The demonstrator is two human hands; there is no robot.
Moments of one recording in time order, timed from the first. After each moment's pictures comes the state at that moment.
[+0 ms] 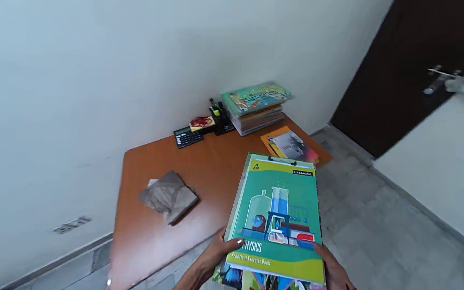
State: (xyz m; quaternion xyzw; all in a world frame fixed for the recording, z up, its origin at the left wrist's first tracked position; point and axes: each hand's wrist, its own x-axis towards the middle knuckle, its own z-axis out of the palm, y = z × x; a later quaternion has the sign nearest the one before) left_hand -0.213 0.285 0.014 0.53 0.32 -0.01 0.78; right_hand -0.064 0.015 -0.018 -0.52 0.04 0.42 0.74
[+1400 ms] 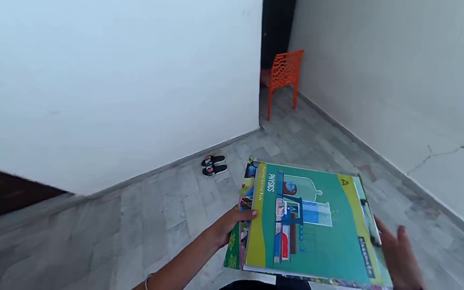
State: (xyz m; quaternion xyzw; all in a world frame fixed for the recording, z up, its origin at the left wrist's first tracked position) left_hand -0.034 -0.875 0.031 0.53 -0.12 -0.65 0.53; right_hand -0.396 -1.059 -0.014 -0.48 0.40 -0.35 0.70
